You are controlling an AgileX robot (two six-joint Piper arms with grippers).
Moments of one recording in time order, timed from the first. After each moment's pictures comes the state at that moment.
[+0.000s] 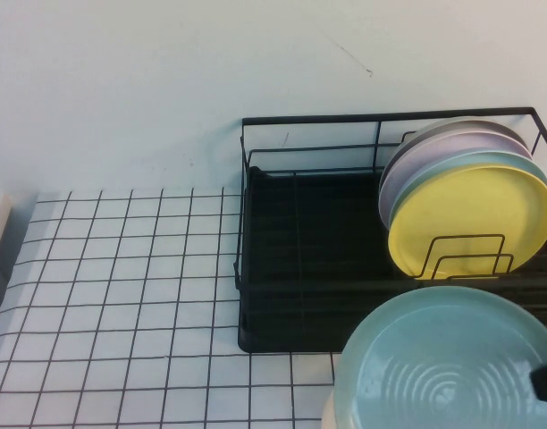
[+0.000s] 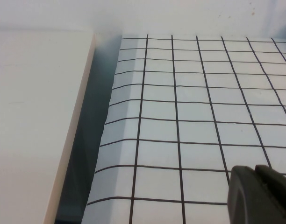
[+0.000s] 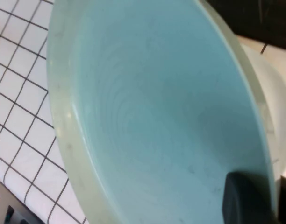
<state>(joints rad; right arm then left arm) 0.07 1.07 -0.72 0.68 1.02 -0.64 0.08 -0.01 0.02 -0.11 0.37 0.01</state>
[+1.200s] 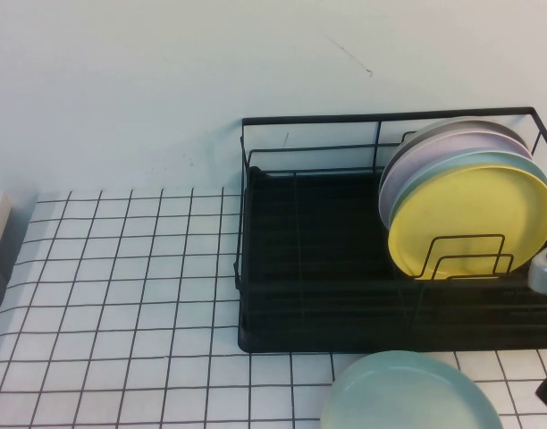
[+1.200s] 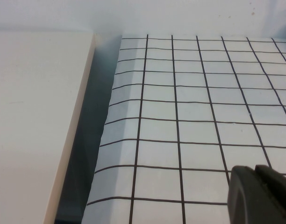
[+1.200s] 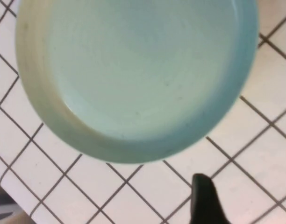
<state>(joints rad) 0.07 1.49 -0.88 0.46 1.08 -0.88 0.08 -0.01 0.02 -0.11 0.37 0.01</state>
